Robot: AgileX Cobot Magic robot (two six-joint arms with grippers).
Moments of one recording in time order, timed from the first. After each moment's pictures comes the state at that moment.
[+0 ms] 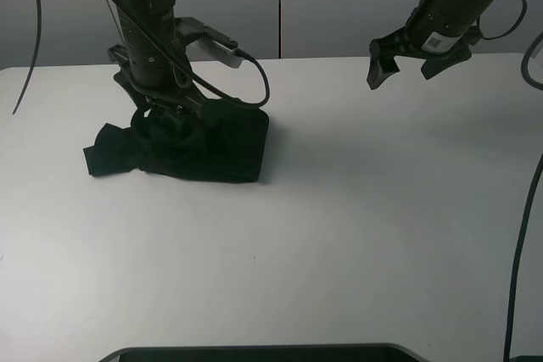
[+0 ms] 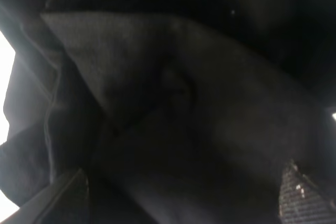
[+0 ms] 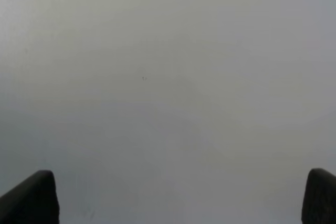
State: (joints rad) left arm -0.70 2.04 -1.52 0.20 1.11 -0.04; right arm 0.17 1.92 -1.35 0.12 0.80 -0.18
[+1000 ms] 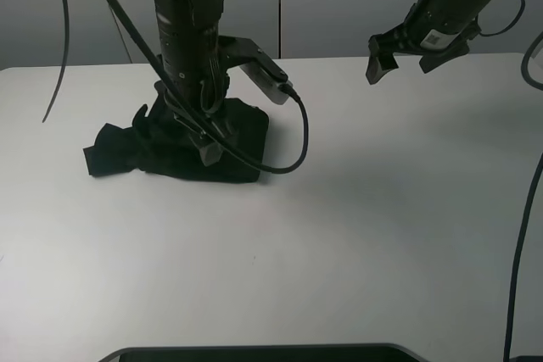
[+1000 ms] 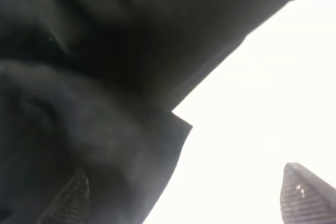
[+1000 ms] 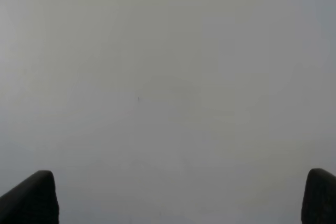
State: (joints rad) left arm -0.87 2.03 -1.52 0.19 1.19 0.16; right arm 0.17 1.92 -1.35 0.12 0.75 -0.20
